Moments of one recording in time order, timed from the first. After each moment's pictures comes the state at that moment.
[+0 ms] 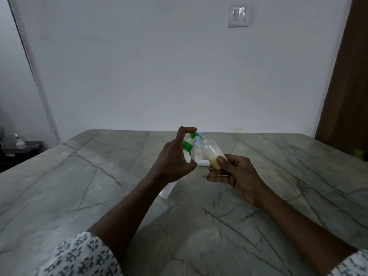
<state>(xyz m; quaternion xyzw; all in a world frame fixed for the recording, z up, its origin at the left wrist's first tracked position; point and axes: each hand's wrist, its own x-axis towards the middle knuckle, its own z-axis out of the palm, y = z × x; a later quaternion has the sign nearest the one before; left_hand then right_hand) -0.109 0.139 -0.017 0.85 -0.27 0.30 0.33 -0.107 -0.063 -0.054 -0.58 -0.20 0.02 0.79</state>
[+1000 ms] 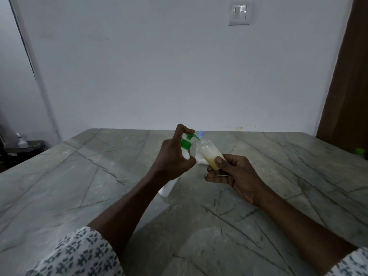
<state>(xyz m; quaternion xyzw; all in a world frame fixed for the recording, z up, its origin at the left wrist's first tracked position) -0.111 0.140 -0.017 0.85 -0.24 0.32 0.36 -0.112 -0.060 -0.053 -0.59 -0.20 0.03 0.78</state>
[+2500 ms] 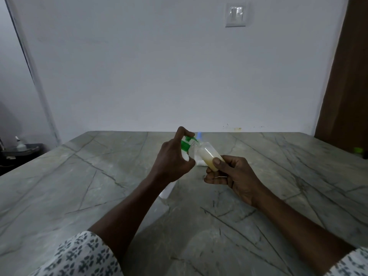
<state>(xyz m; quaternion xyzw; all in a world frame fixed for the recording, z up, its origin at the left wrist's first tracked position) -0.110 0.137 -0.019 0.85 -0.24 0.33 0.33 -0.109 -0.062 -0.056 -0.60 -0.20 0.02 0.77</state>
